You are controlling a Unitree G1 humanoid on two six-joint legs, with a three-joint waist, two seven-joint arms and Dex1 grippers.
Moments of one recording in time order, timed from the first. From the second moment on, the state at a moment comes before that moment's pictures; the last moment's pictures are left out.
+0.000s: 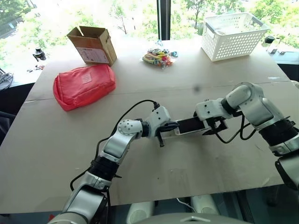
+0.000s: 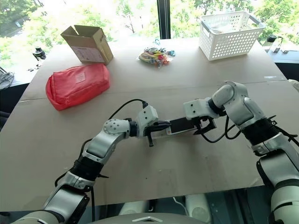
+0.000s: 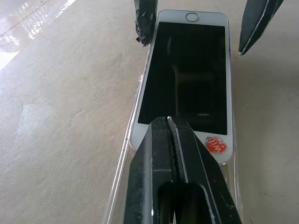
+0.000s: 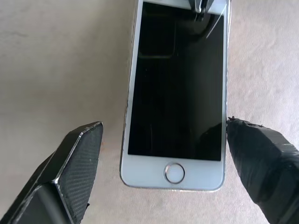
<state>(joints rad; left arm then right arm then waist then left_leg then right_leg) -0.45 0.39 -0.32 0.08 -0.11 0.27 -0.91 -0.85 -0.70 0.49 0.17 -0.18 0.18 1.50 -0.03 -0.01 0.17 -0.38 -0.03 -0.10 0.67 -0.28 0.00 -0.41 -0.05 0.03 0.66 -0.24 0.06</state>
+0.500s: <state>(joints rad) -0.43 0.39 -0.33 0.09 -0.10 0.25 -0.90 -0.67 -0.83 0.29 0.05 -0.05 0.39 1.39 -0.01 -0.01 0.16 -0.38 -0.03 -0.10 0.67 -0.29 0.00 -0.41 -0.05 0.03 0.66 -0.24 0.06</state>
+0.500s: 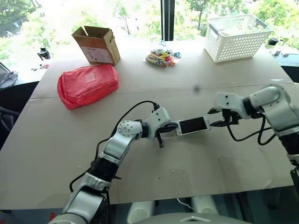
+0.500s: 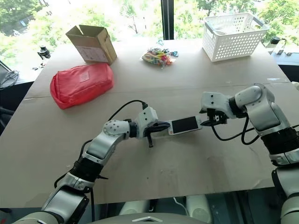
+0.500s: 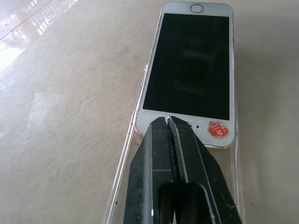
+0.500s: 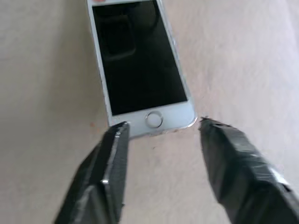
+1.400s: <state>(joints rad) -0.43 0.45 -0.31 0.05 -0.08 0.26 -0.91 -0.66 -0.77 0.38 0.01 -0.14 0.36 1.34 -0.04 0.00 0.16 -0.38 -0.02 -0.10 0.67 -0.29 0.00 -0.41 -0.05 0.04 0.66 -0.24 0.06</state>
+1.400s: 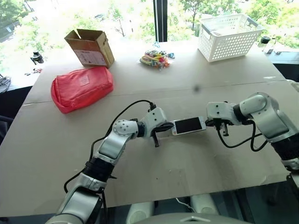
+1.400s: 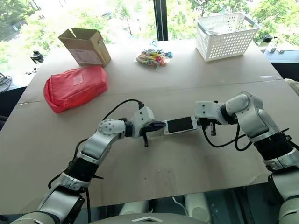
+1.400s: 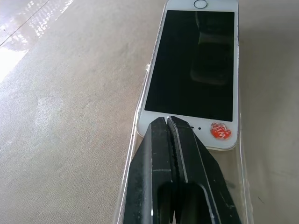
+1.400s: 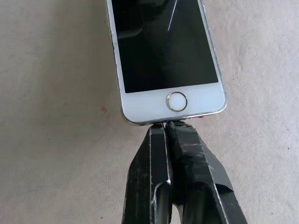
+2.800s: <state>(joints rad) -0.40 0.61 -0.17 0.01 -0.26 0.57 -1.08 -0.68 -0.74 0.39 0.06 -0.15 0.32 1.32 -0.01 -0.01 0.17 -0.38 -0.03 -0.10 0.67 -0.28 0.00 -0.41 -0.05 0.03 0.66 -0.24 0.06</state>
